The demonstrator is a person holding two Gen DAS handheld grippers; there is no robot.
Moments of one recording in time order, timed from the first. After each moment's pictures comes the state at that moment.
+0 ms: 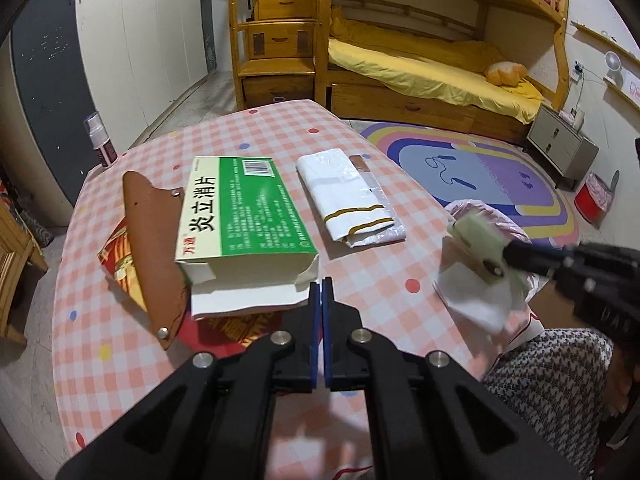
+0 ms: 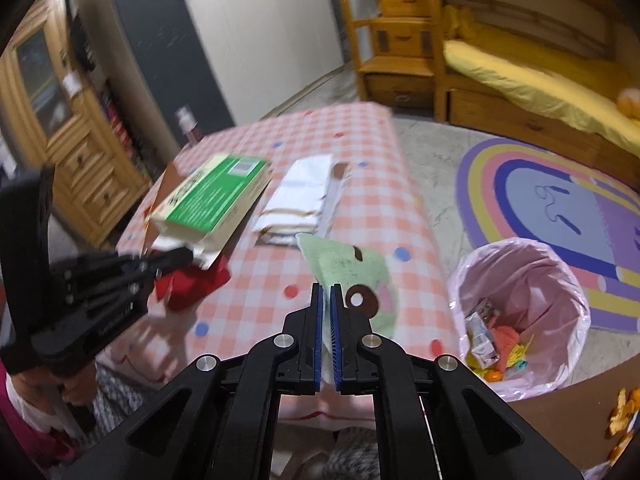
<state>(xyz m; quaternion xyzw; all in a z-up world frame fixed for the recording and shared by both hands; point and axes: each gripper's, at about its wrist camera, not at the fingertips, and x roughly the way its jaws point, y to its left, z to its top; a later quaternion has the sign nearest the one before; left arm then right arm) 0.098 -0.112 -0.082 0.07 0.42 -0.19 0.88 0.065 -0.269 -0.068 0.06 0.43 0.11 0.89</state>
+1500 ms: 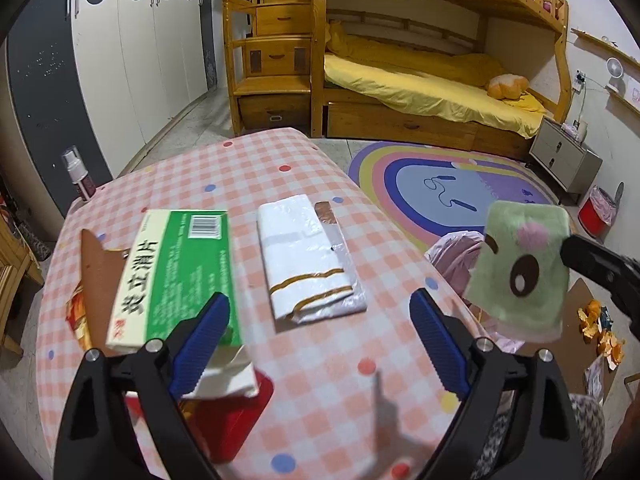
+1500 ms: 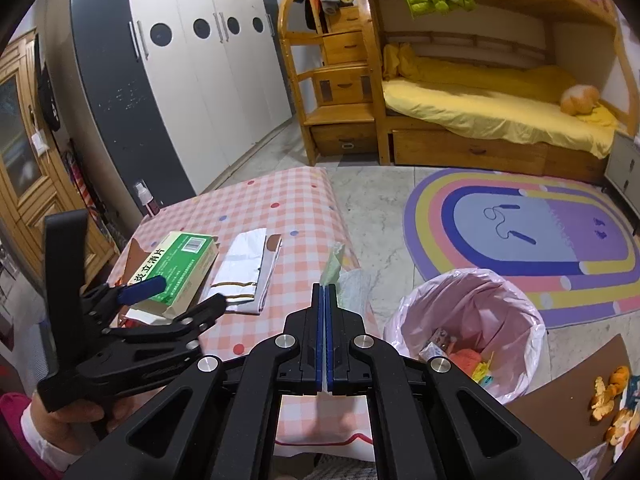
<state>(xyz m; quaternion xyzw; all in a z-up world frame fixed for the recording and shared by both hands) 0.130 -0.174 -0.078 0.07 0.40 -0.18 0.90 0.052 -0.323 -0.031 0.11 0.34 0.00 0.93</state>
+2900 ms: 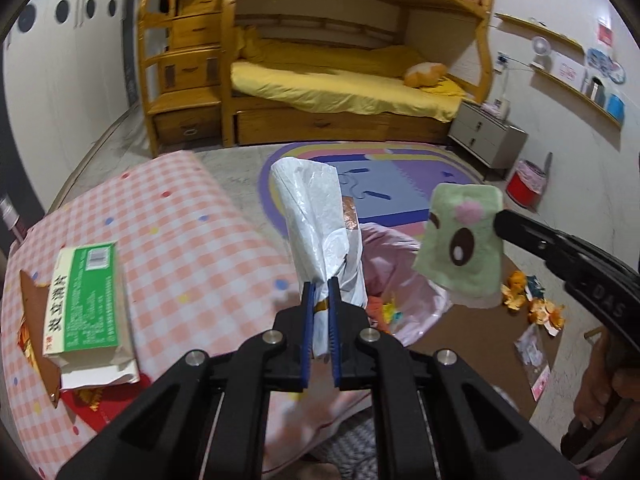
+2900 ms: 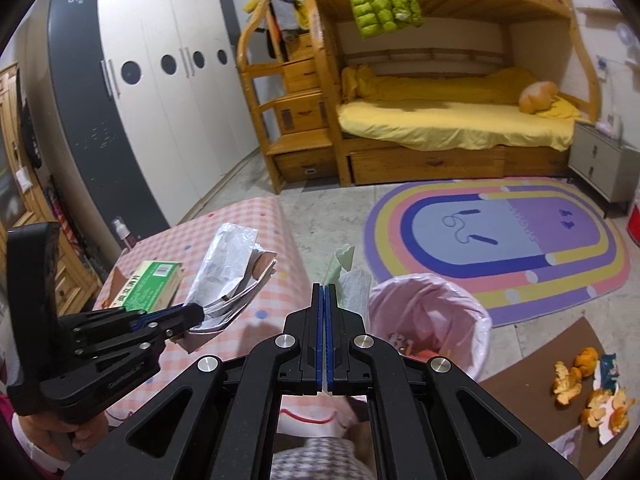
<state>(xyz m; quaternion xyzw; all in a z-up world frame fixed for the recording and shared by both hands) 0.059 -0.243 -0.039 0.08 0.38 -0.33 0.86 -0.010 -0.388 -0.011 0.13 0.30 -0.06 0.94</state>
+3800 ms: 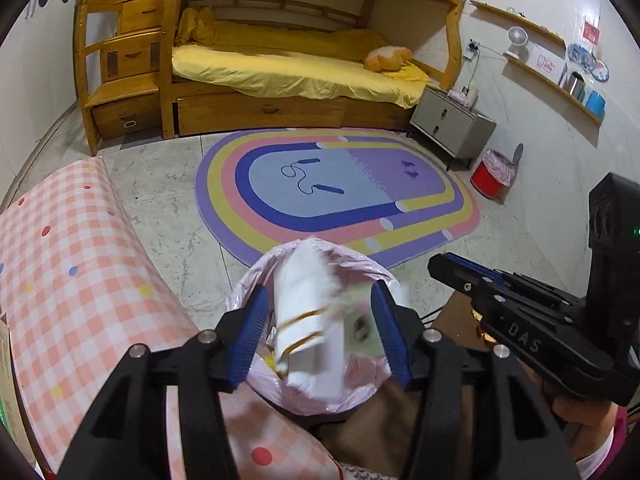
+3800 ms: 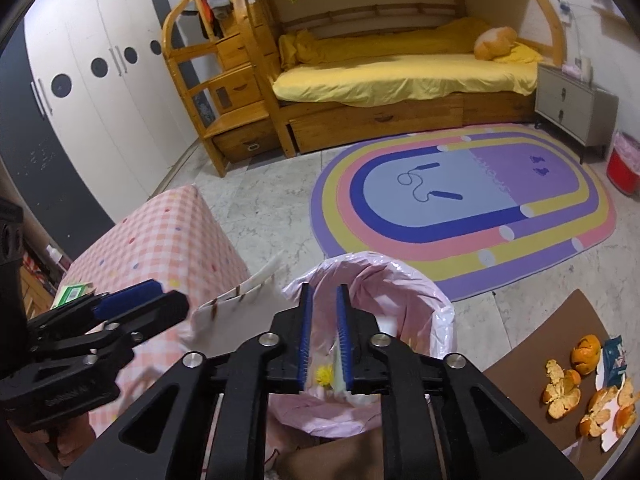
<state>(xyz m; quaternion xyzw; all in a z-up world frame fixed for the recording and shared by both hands) 0.125 -0.345 -0.081 0.06 0.41 -0.40 0.82 0.046 -0.487 -0.083 0.19 0.35 -0.13 0.91</state>
